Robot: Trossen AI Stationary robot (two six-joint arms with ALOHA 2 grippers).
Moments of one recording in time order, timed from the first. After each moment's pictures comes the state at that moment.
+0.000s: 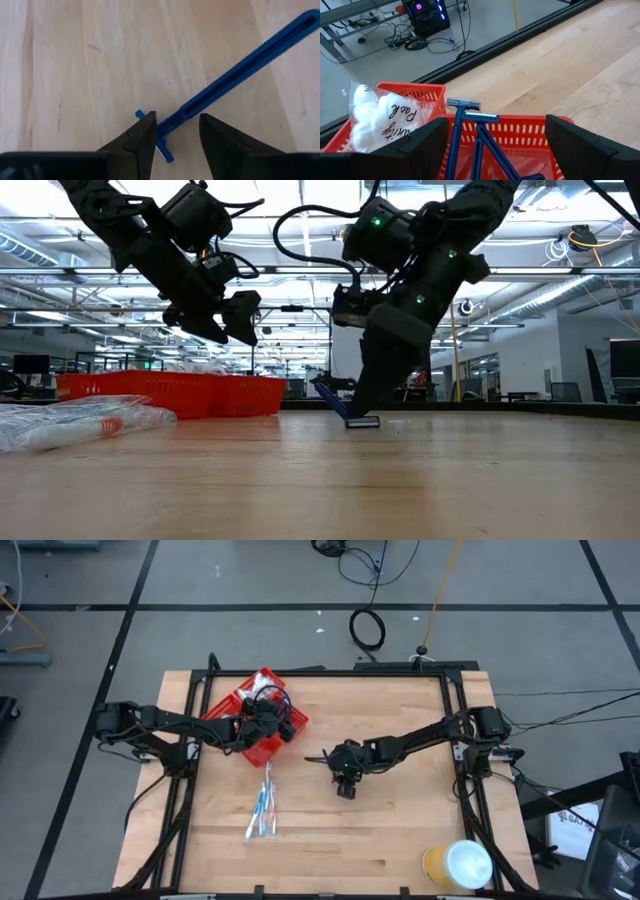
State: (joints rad) left arm 0.16 1.41 0.62 0.15 -0.72 -0.37; right arm 0.04 1.87 1.00 -0.20 0.02 0.19
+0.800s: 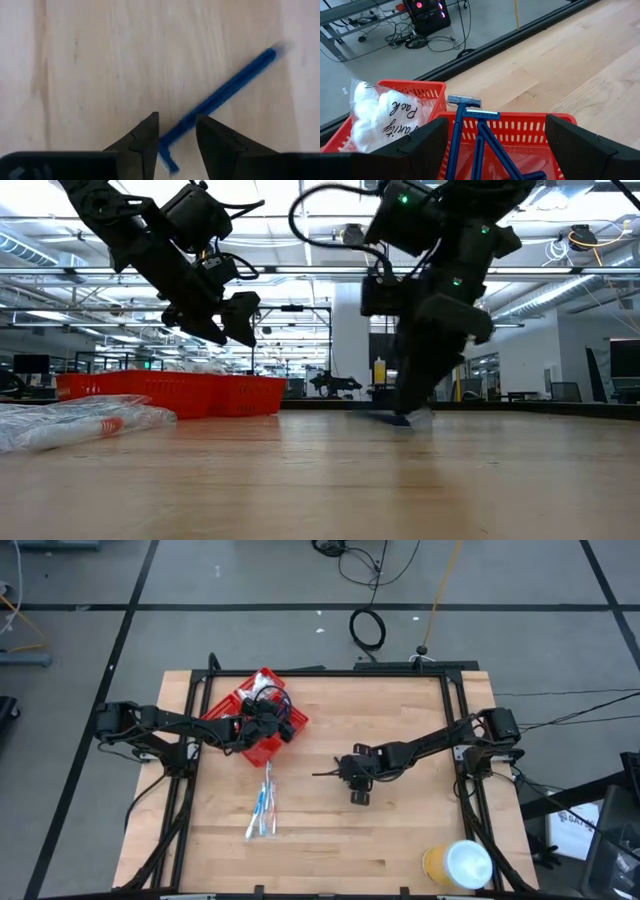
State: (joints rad) left arm 0.16 1.41 0.62 0.13 -0.72 -0.38; right arm 0.11 1.76 0.99 -0.33 0.05 0.20
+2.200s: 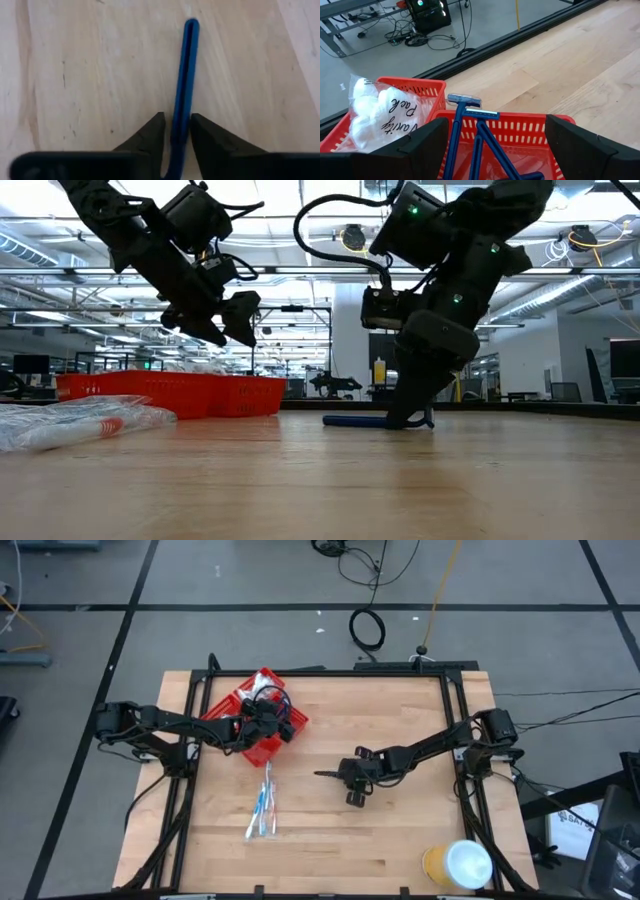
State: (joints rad) left arm 0.16 1.41 0.62 0.13 -0.72 -0.41; right arm 0.12 1.83 0.90 -0.19 0.11 0.31
